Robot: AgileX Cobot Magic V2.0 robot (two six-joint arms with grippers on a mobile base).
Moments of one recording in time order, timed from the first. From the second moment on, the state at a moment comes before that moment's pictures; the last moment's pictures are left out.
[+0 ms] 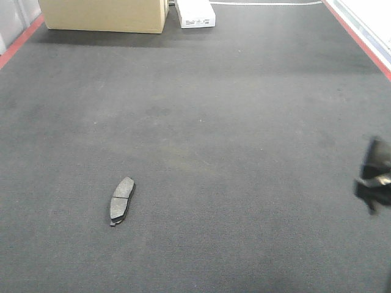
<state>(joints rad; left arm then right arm) -0.48 0.48 -0.59 0.35 0.71 -0.58 0.00 0.93 -0.63 0.20 0.43 -0.18</state>
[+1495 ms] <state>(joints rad) -0.48 0.48 -0.59 0.35 0.72 -0.58 0.34 1.84 -1.00 0.42 0.31 -0.04</state>
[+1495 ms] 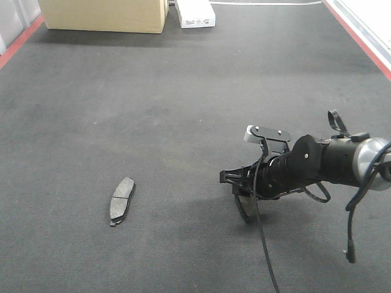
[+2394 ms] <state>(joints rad) -0.48 0.48 -0.59 0.35 0.72 -0.58 0.34 1.49 -1.00 0.26 0.33 -0.05</state>
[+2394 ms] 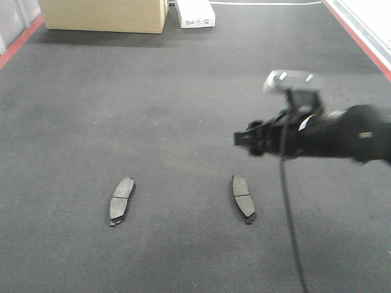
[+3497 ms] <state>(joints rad) -0.48 0.48 -0.59 0.35 0.72 -0.58 0.34 0.29 -0.41 0.00 0.48 -0.05</state>
